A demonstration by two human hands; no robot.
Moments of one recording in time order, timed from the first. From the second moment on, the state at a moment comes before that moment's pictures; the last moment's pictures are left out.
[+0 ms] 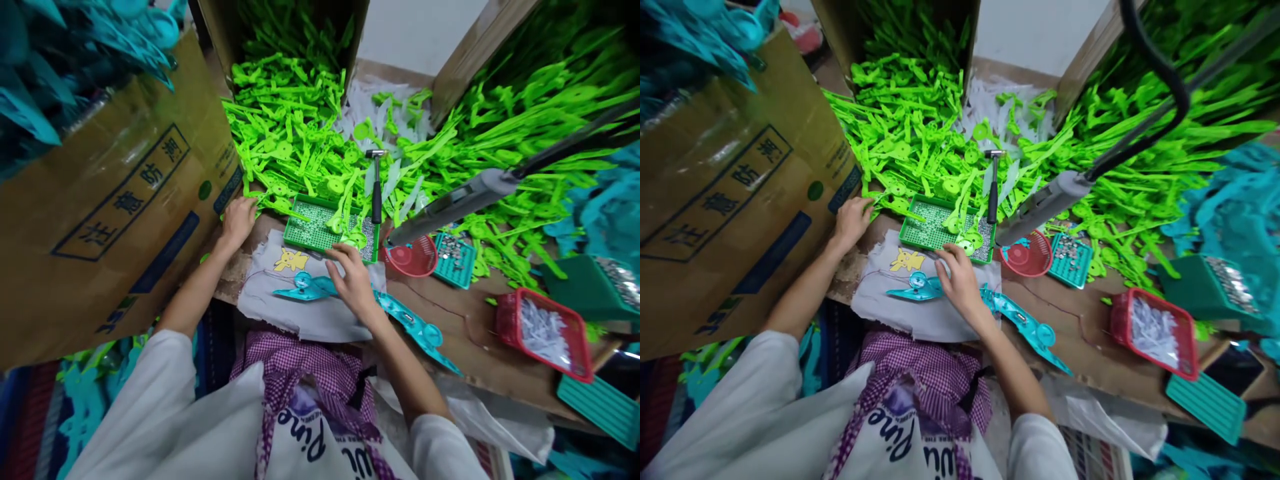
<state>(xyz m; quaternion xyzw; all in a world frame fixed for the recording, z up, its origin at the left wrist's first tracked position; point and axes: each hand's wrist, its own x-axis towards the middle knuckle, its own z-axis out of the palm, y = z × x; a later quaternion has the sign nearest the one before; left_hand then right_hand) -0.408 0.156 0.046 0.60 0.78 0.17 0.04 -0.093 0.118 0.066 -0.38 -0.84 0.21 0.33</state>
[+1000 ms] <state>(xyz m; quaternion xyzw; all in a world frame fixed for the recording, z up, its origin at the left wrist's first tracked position) -0.316 0.137 0.062 0.74 0.66 0.08 0.02 -0.088 0.047 0.047 -0.30 -0.90 0.20 0.25</state>
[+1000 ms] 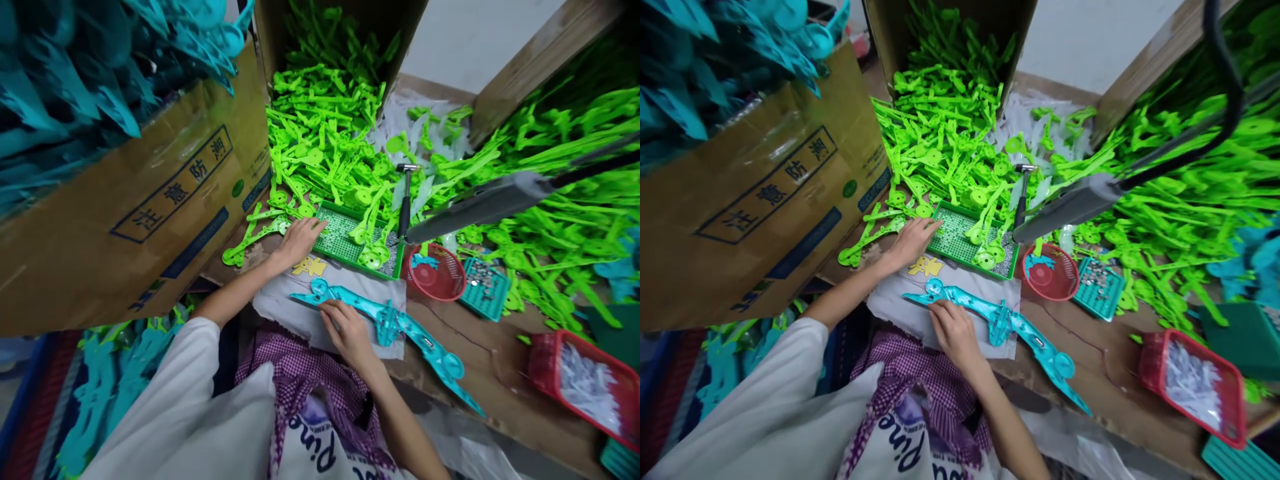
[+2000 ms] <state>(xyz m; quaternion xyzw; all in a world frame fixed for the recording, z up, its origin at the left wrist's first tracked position) -0.386 0.195 0.066 0.77 0.62 0.05 0.11 -0.076 0.039 0.040 -0.30 -0.88 0.27 0.23</state>
